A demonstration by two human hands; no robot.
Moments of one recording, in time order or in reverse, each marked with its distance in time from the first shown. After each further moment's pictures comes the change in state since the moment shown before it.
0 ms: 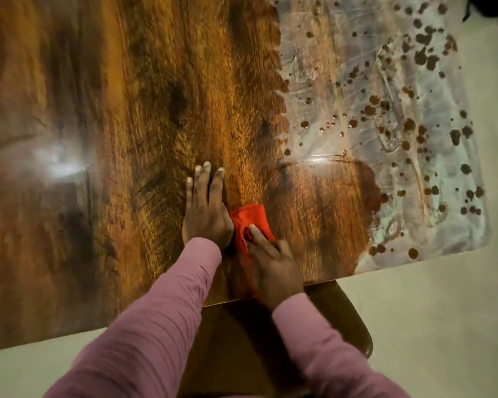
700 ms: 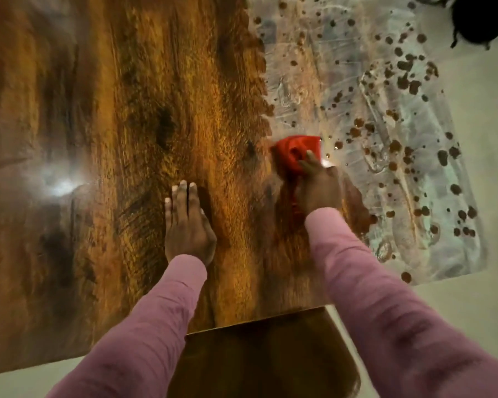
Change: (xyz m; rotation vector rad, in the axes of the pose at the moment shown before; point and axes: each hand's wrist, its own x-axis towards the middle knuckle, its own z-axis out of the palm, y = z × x) left_hand 0.010 0.005 0.006 0.066 0.010 -0.179; right_hand 0.160 0.107 -0.067 -0.019 0.203 0.282
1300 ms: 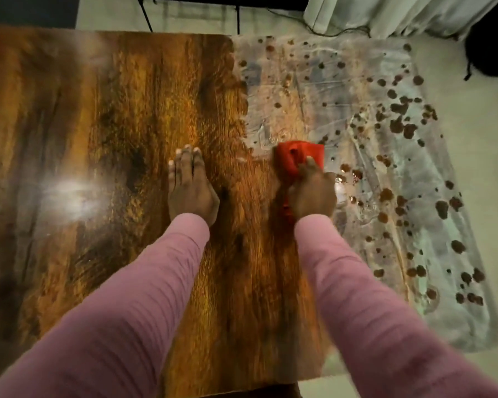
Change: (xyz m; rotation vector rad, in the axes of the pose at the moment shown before) left_hand 0.139 0.091 0.014 0.094 0.098 0.029; right_hand 0.095 0.026 -0.013 0.054 0.046 0.117
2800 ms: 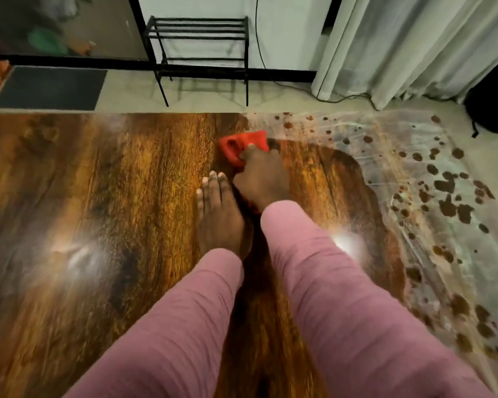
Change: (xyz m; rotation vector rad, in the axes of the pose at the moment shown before) left_hand 0.128 0.039 0.025 -0.138 0.056 -0.003; right_hand 0.152 -0.171 0.035 0.117 -0.049 -0.288
